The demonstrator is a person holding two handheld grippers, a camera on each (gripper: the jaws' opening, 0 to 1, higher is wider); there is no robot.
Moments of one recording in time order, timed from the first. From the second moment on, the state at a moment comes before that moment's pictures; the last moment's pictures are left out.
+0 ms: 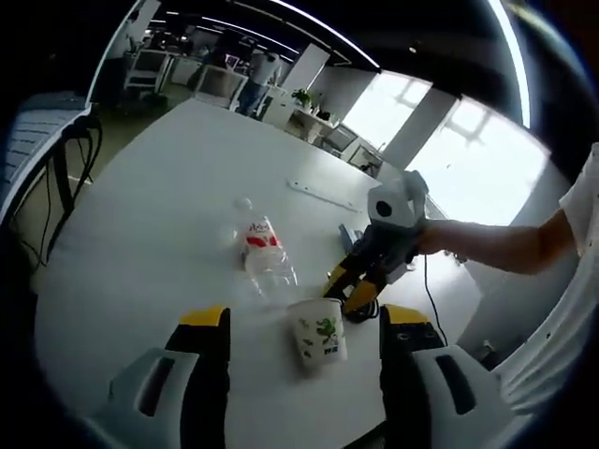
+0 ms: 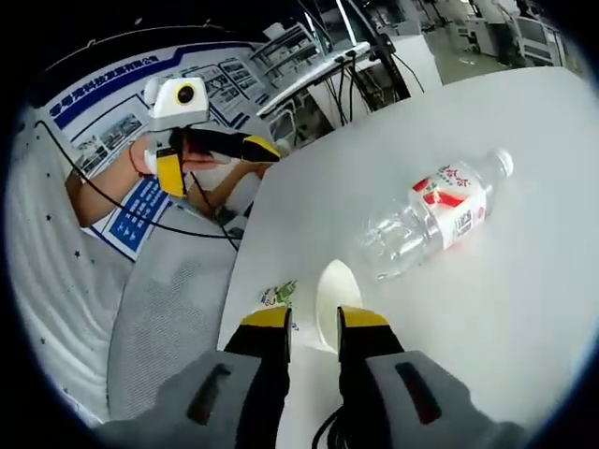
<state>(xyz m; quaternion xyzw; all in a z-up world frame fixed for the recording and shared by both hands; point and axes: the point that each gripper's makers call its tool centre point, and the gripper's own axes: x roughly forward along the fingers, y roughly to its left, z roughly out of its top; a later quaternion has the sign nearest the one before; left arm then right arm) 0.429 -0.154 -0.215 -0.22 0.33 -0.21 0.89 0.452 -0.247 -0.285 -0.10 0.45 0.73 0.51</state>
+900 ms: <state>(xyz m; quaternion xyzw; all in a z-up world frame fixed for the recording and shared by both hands) 0.432 -0.165 -0.215 -0.21 0.33 -0.23 0.89 0.423 -0.251 -0.258 -0.07 0.46 0.75 0.46</state>
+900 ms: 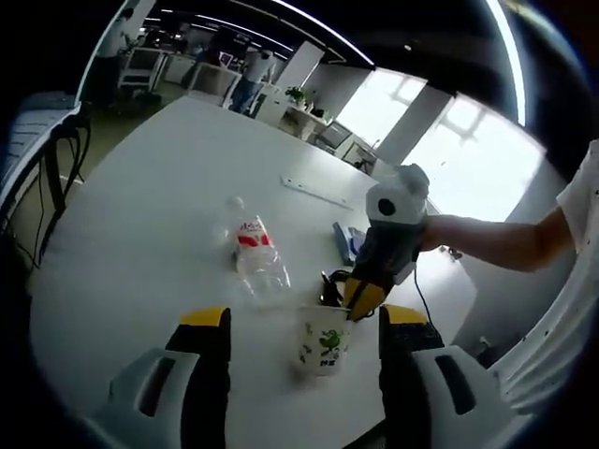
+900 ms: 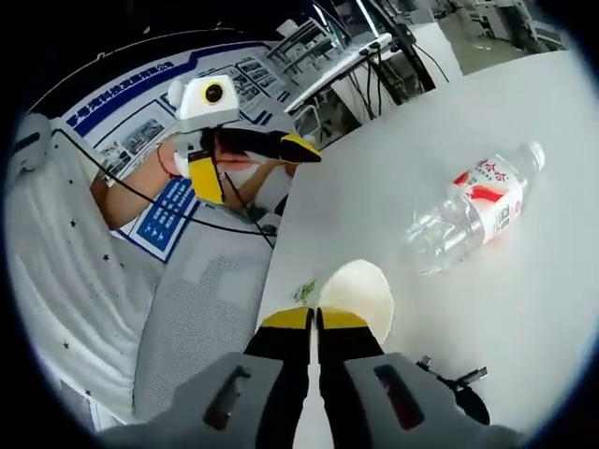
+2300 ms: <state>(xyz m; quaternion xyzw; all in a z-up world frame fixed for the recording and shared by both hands) 0.436 -0.181 -0.204 -0.21 0.32 -0.26 0.89 0.483 -0.305 -0.179 -0.11 0.36 0.70 0.61</state>
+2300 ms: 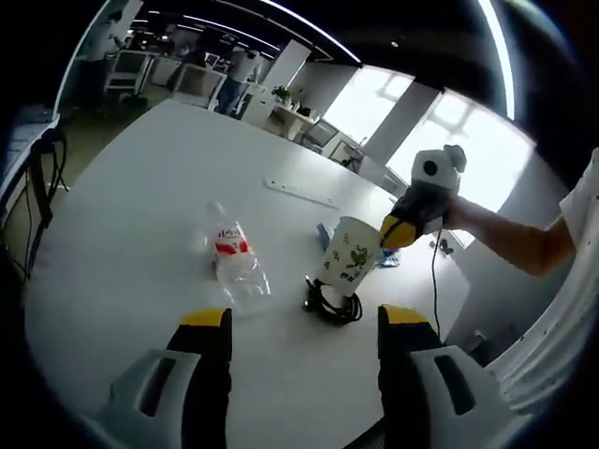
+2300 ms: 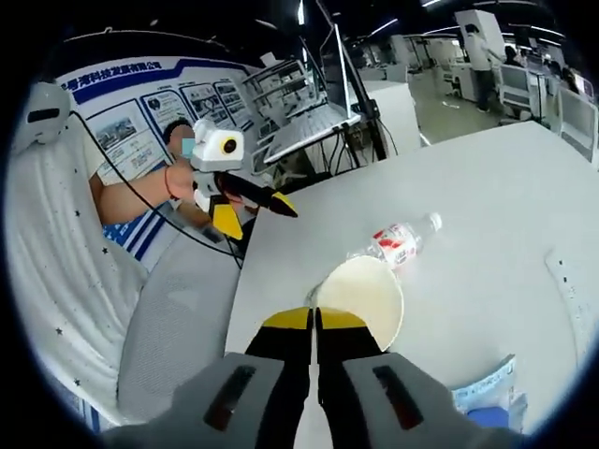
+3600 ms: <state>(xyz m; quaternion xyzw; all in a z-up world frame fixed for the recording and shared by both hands) 0.443 -0.189 -0.208 -0.20 0.33 -0.28 0.88 0.559 -0.349 -0.190 -0.26 0.33 0.63 0.65</state>
